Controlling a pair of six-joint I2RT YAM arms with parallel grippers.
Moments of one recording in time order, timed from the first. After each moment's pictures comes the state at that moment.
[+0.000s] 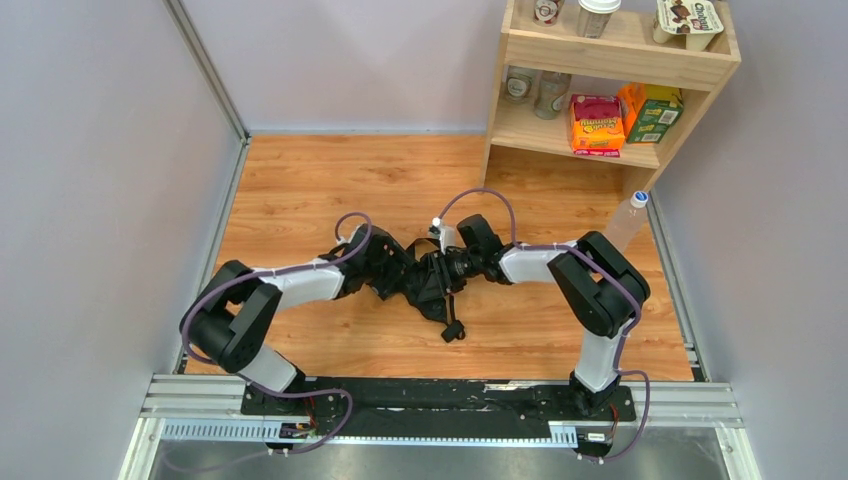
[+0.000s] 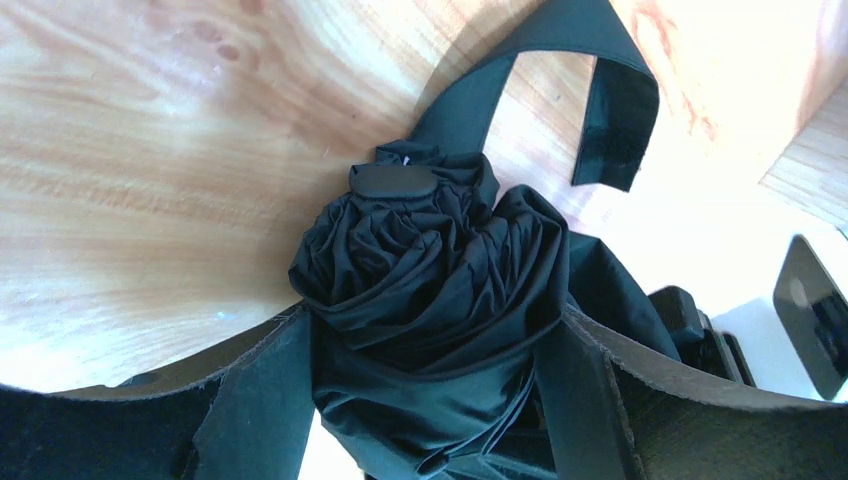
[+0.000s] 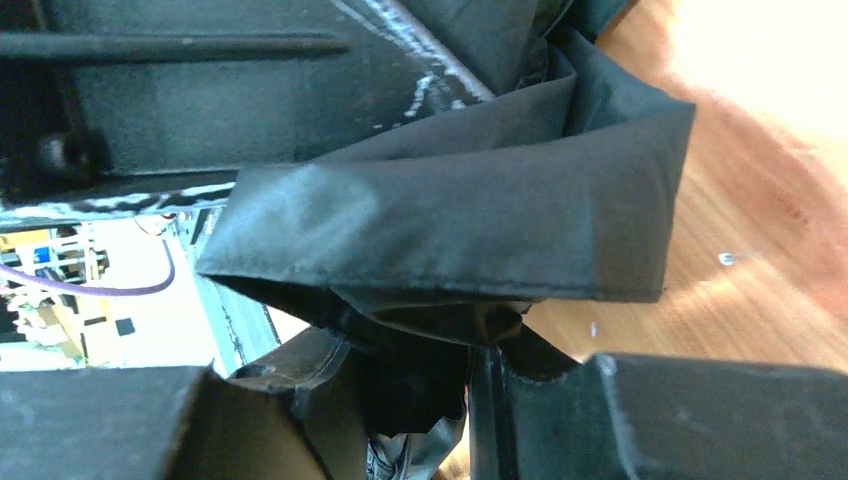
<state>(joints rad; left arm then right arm) -0.61 1.51 0.62 0.05 0.04 -1.35 0.66 1.85 0.88 0.15 -0.75 0.41</state>
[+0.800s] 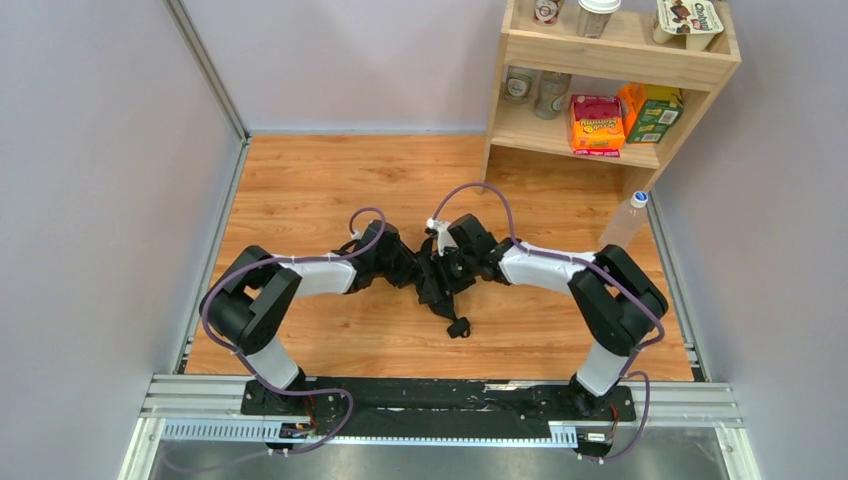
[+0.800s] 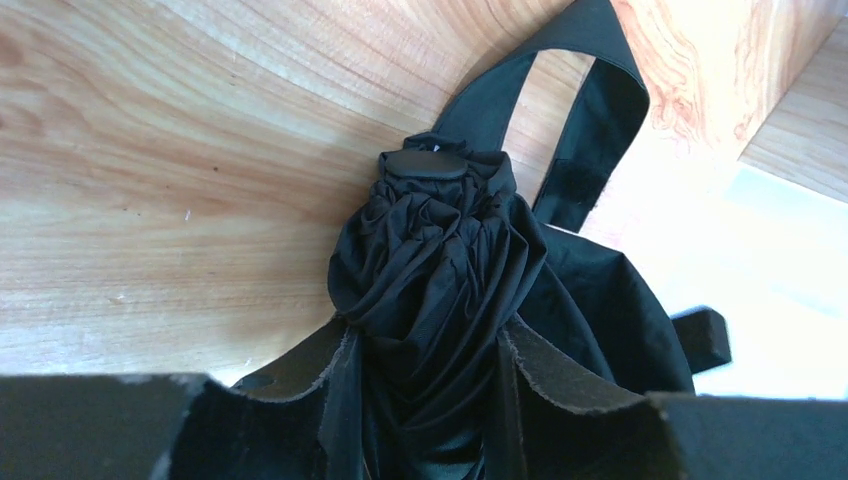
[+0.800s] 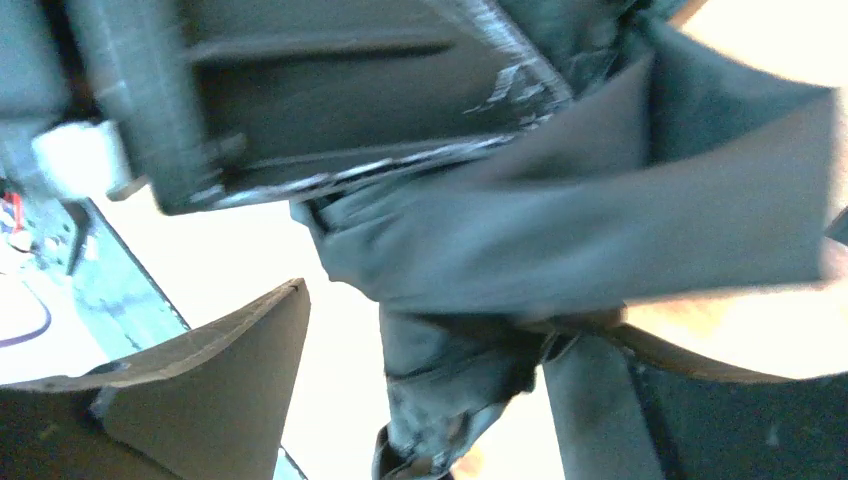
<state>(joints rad) -0.62 1.68 0.70 0.13 0.10 -1.32 0.70 1.76 0.96 -0.12 -0.48 0.32</state>
